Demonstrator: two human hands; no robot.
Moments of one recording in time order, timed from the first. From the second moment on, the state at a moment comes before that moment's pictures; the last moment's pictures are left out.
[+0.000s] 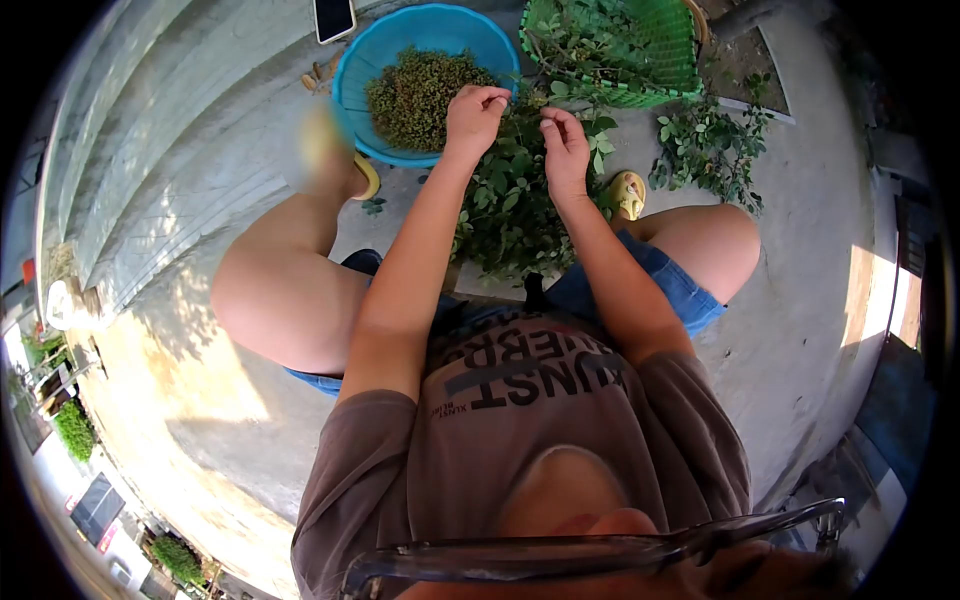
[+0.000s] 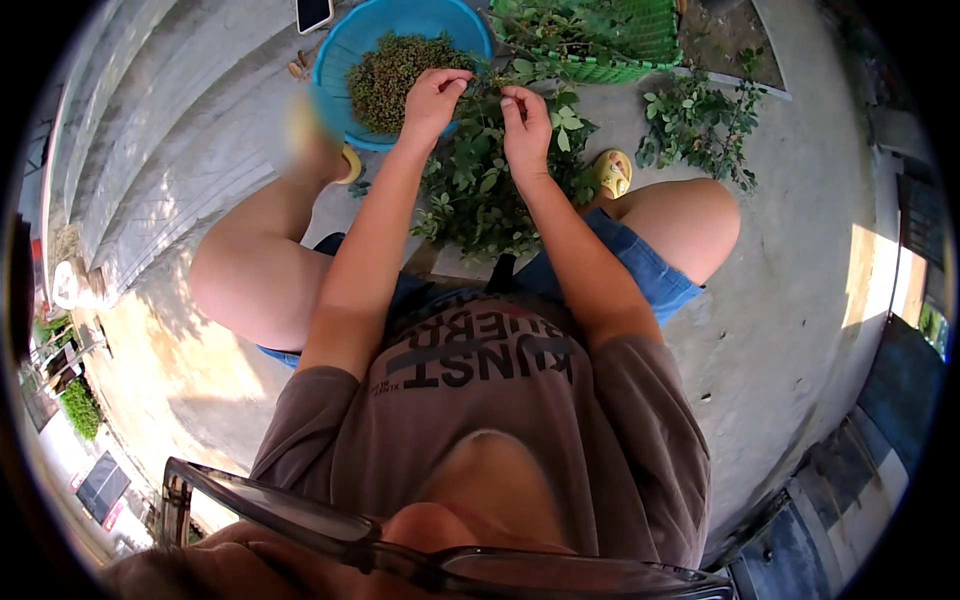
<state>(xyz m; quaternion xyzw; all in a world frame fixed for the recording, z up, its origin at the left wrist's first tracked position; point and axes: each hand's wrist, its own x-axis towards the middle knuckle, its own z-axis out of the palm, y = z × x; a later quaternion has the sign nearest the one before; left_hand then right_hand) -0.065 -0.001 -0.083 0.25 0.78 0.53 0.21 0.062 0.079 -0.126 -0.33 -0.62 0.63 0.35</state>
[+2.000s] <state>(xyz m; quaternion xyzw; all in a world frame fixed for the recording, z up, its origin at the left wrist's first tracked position) -0.020 -0.008 0.050 0.38 0.60 0.62 0.33 0.110 0.100 0.025 -0.18 -0.74 0.50 0.42</state>
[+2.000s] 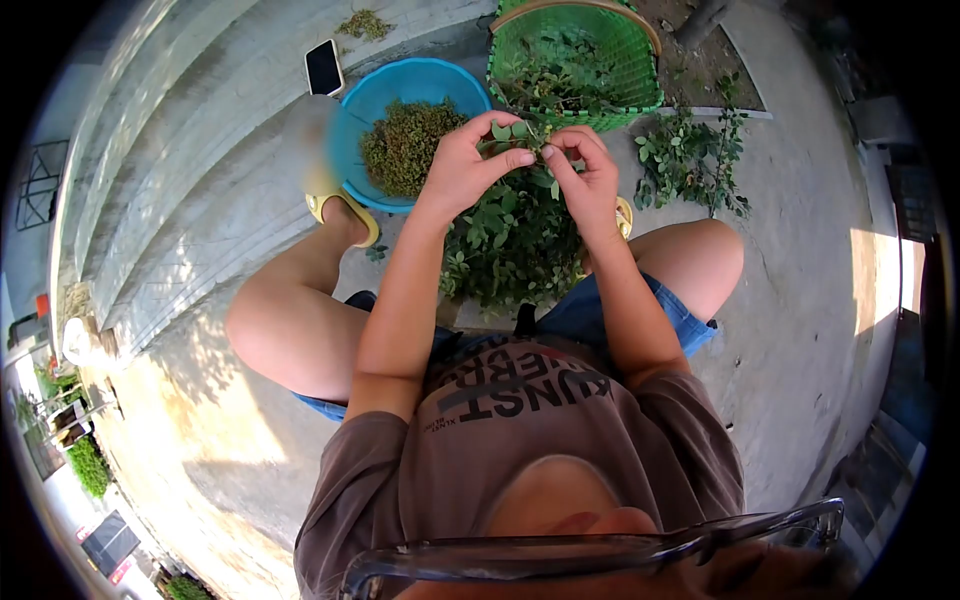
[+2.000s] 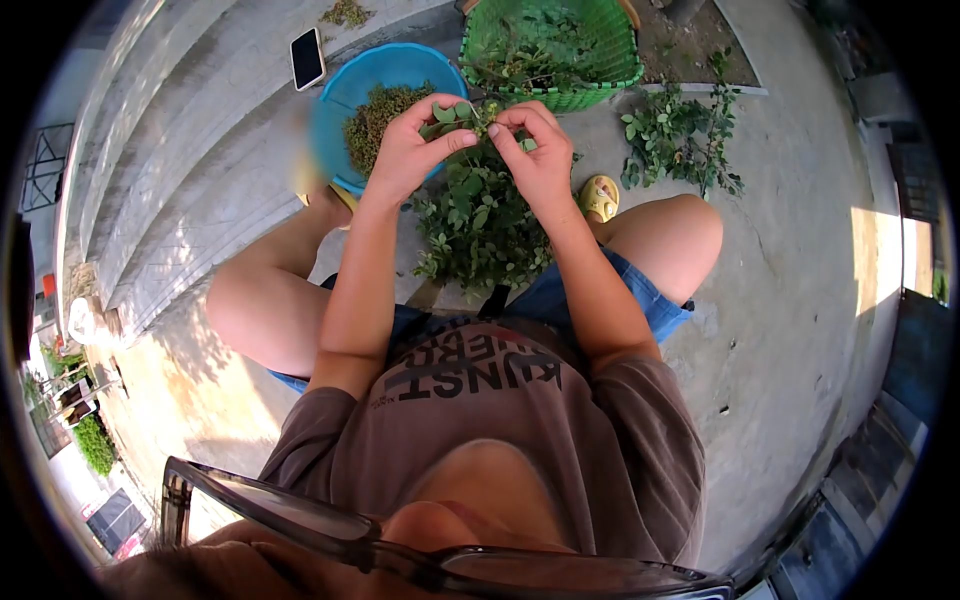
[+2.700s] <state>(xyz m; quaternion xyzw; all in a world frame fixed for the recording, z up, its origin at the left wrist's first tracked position) -0.022 -0.006 0.043 0.31 0.55 0.66 0.41 0.116 0.103 0.041 -0.16 -0.81 0.41 0.39</state>
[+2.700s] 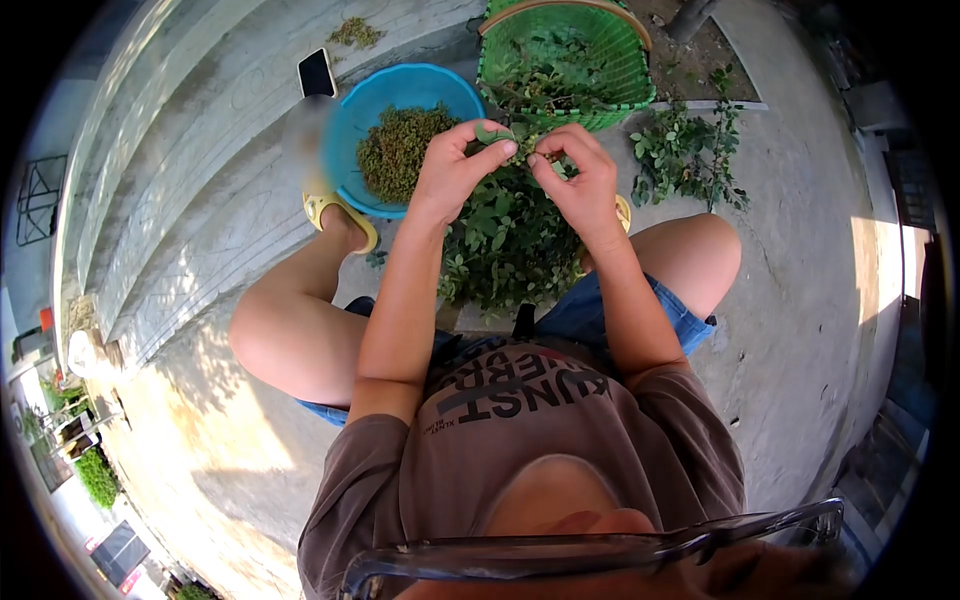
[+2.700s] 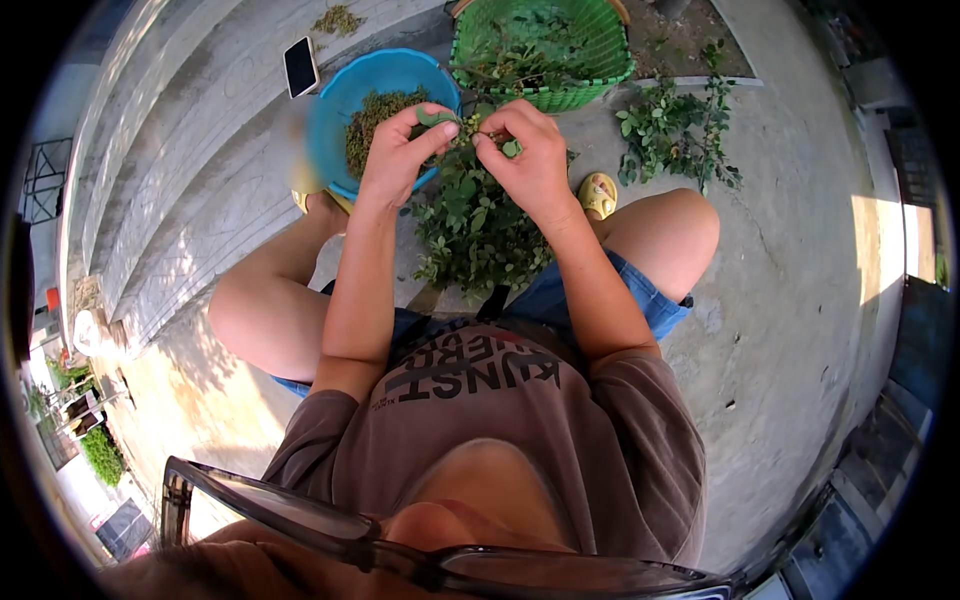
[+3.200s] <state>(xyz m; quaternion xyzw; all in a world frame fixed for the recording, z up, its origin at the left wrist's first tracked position) -0.019 -0.002 0.031 0.14 0.43 0.71 0.54 0.115 0.105 0.037 -0.14 -0.75 0.54 0.35</state>
